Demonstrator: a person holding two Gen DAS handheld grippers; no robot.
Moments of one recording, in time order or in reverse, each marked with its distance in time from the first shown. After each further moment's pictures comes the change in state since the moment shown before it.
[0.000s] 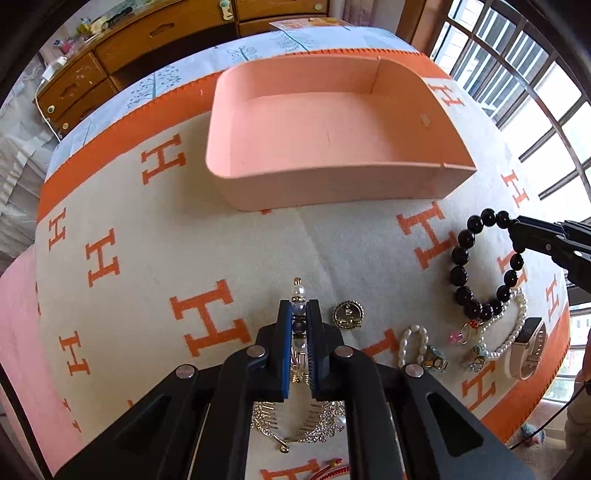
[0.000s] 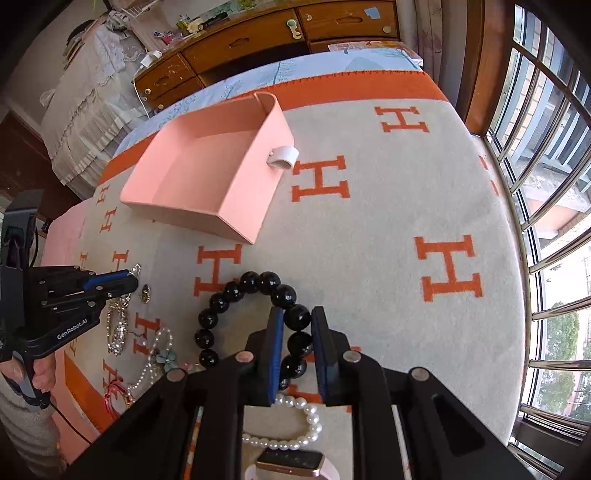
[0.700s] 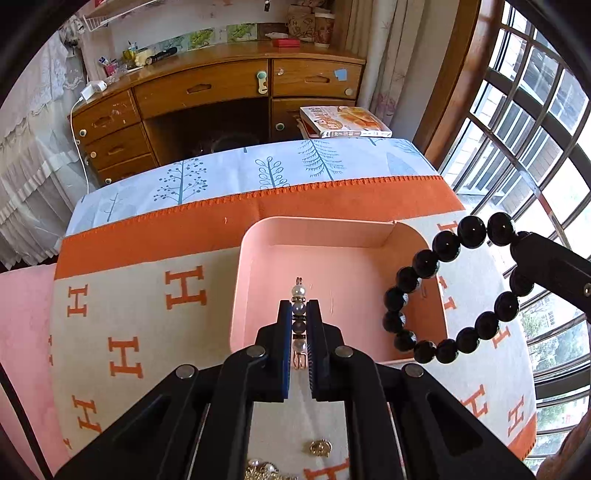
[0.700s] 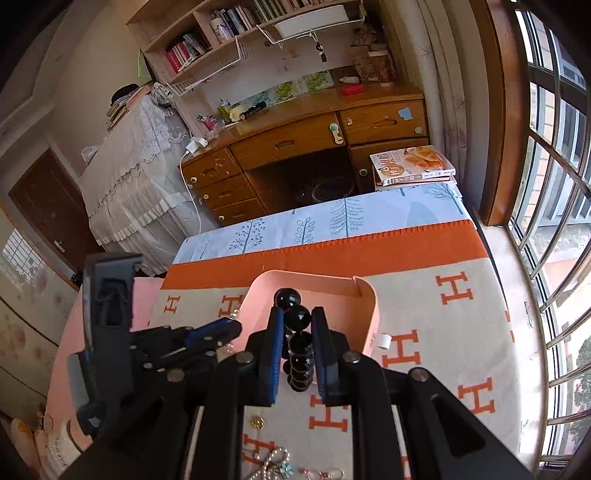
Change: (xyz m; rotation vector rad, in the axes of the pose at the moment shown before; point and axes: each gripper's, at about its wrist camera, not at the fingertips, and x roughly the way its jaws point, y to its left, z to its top) left arm -0.030 0.008 0.079 -0.133 -0.272 0.014; right arm -0.062 0.078 0.092 -0.018 -0.304 0.087
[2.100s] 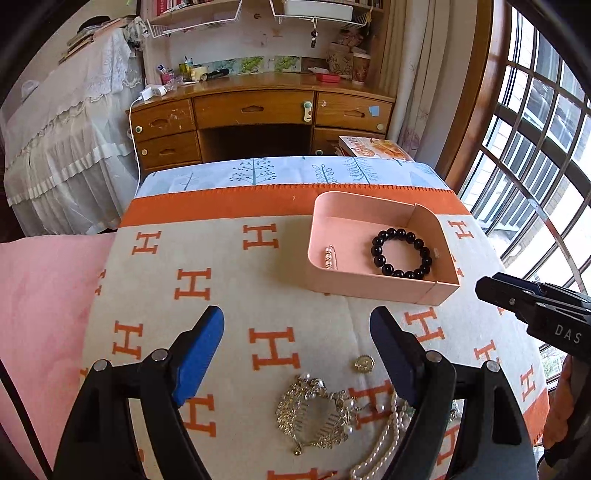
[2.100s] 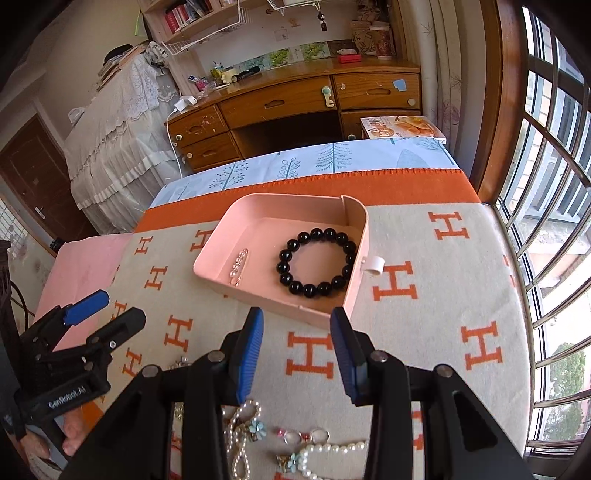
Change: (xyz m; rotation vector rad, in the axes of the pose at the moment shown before) left arm -0.092 0.046 -0.106 -0.102 -0.167 0.075; right arm -0.001 -0.004 -0.085 -0.080 0.080 -0.093
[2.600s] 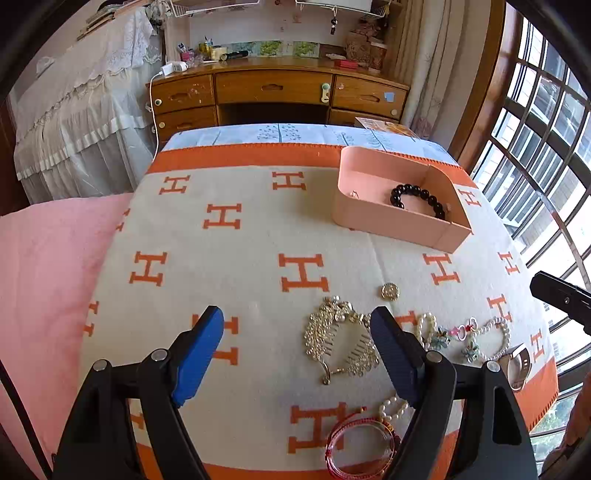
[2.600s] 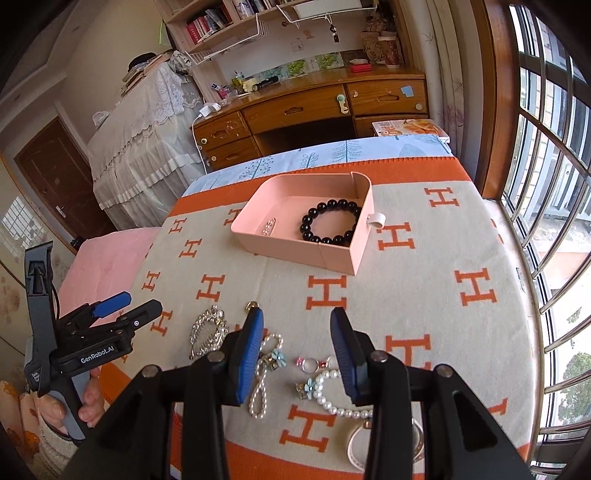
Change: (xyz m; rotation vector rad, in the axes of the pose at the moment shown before) left arm -0.014 0.024 -0.070 -0.049 0.061 0.015; right arm -0.043 0.003 -0.058 -0.003 -0.016 0.075
